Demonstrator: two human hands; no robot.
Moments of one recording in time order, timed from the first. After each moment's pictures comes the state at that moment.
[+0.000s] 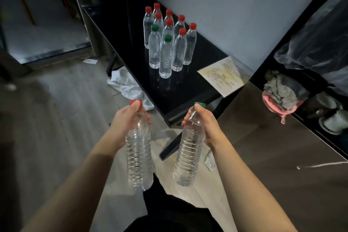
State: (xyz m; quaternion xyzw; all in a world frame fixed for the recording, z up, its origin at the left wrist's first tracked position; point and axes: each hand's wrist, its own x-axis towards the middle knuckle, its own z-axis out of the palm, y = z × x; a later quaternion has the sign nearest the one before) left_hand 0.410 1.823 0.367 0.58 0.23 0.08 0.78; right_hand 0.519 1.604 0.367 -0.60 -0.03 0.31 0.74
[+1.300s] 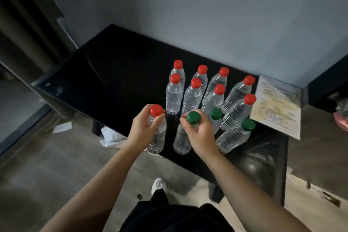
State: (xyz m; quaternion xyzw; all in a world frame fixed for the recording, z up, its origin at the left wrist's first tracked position) left_hand 0.807 2.196 0.377 0.81 -0.01 -0.02 0.59; right_hand 0.784 2.019 0.369 -0.78 0.01 -0.07 0.62
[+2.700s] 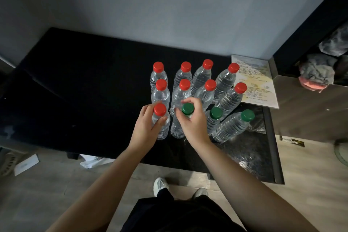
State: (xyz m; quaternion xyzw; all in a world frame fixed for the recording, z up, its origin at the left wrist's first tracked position) left_hand 0.883 2.197 0.339 0.84 -0.18 -0.08 0.51; right_hand 0.839 2.047 0.352 -0.79 0.16 -0.20 0.55
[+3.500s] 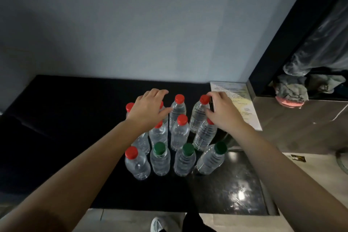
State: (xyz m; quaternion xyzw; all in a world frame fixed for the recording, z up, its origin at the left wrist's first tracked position) left_hand 0.987 2.074 0.440 0.91 -0.38 -0.01 0.17; right_hand 0.871 1.857 0.437 -0.96 0.19 -0.06 0.21
